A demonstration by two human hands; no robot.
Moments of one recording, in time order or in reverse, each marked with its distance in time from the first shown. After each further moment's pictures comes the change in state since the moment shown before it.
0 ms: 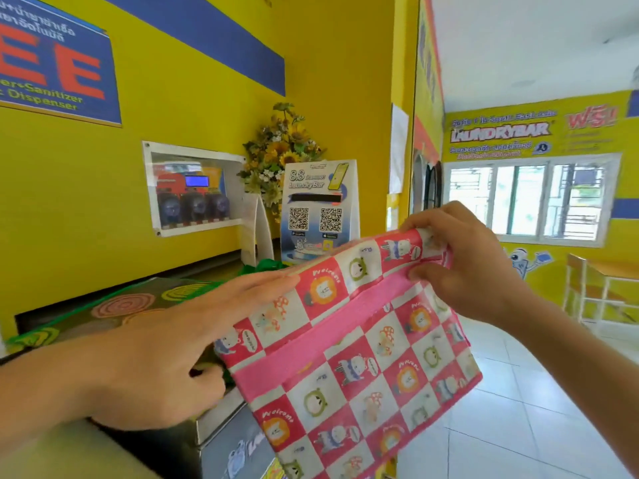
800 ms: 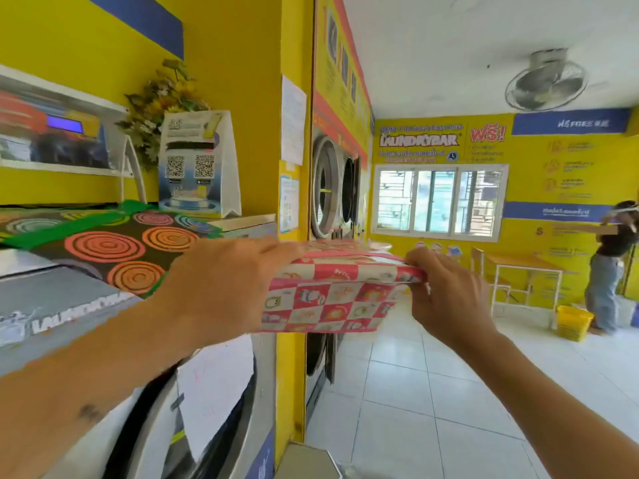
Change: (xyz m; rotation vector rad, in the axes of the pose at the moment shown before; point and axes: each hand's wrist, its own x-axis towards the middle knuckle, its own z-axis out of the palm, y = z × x) left_hand 0.072 0.119 0.263 0.873 0.432 0.460; right_hand -0.263 0.154 -0.107 -0.501 0.241 -0.044
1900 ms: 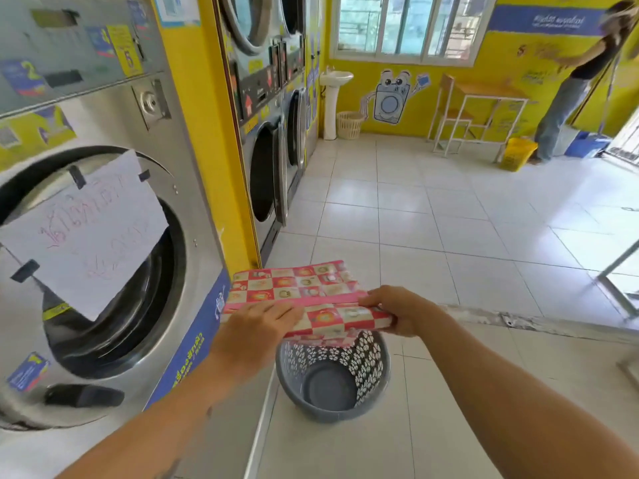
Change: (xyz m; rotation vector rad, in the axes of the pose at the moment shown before) left_hand -0.129 0.223 0.311 -0.408 -0.616 -0.046; right_hand -0.281 0.111 0.122 0.905 -1.085 1.838
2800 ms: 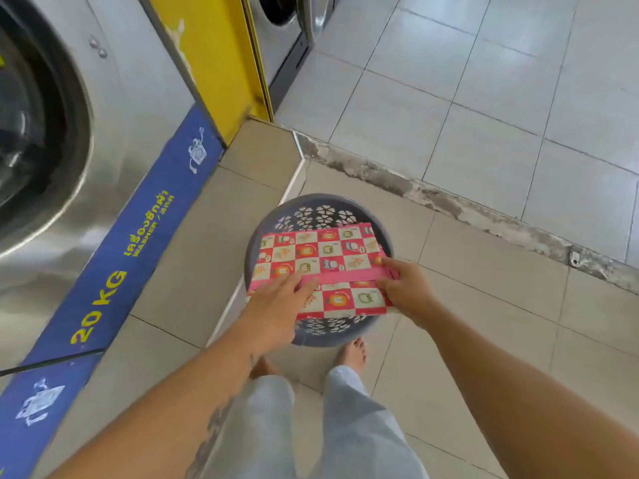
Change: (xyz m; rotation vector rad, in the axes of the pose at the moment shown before) left_hand 0.116 0.072 0.292 -0.461 -0.795 -0.424; right_hand 0.301 0.109 -0.102 -0.451 0.043 0.032
